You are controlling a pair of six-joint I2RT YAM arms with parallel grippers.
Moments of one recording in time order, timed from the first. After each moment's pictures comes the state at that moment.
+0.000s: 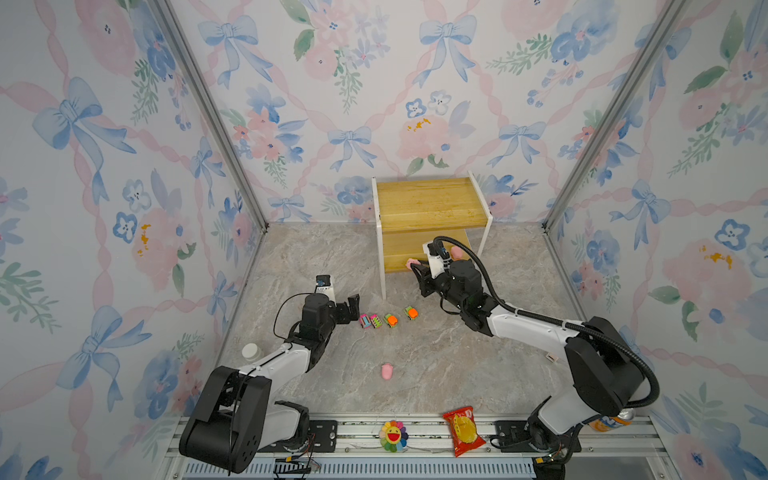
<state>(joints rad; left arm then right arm) -0.25 1.26 0.38 0.44 0.00 -0.30 0.69 1.54 0.90 0.43 0.01 0.10</state>
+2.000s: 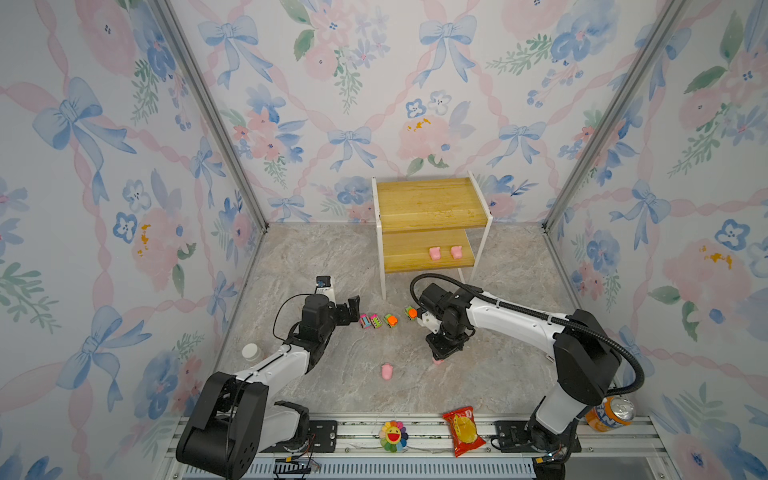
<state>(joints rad) -0.26 1.23 0.38 0.39 0.00 -0.30 0.81 1.72 1.21 -1.06 -0.16 0.19</state>
